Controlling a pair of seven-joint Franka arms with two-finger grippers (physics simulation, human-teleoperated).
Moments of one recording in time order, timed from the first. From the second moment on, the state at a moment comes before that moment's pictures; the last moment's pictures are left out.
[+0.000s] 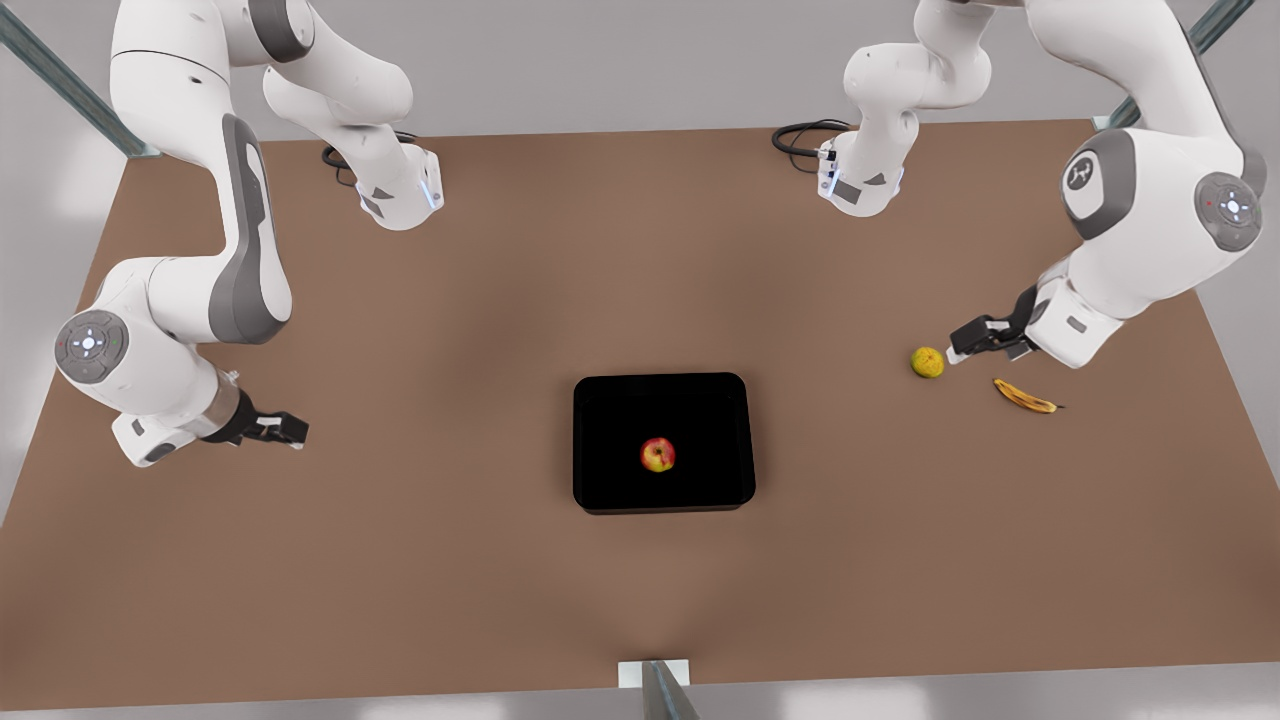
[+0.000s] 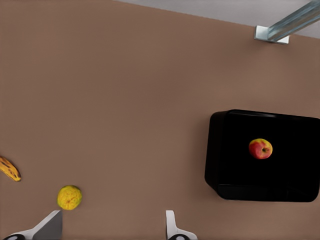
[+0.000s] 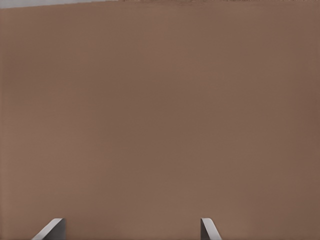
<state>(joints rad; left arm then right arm) -0.06 0.11 0.00 -1.56 -0.16 1.67 -0.14 -0.06 0.27 0.06 -1.60 -0.03 1.89 0.10</state>
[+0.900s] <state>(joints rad) -0.71 0.81 0.01 -1.27 0.03 2.12 -0.55 -0.05 0.45 0.06 -1.30 -0.03 1.76 0.13</state>
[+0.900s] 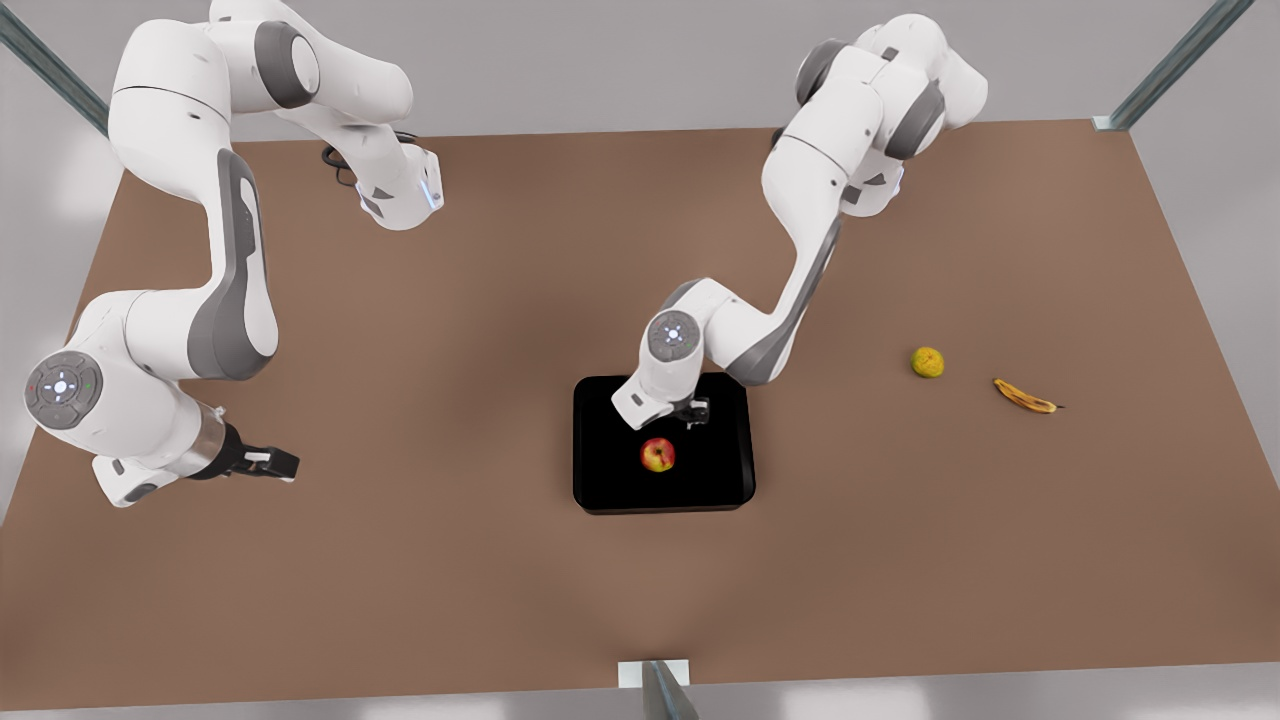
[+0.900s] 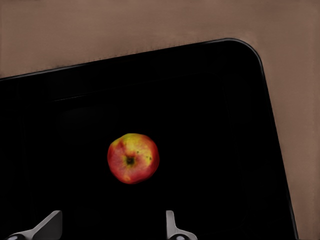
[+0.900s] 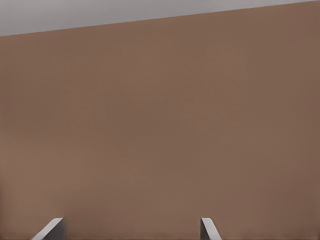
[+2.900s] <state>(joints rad) 0.06 0.48 0.02 -1.79 0.14 2.27 0.30 0.49 0.39 0.14 -1.58 -0.04 1.90 0.67</state>
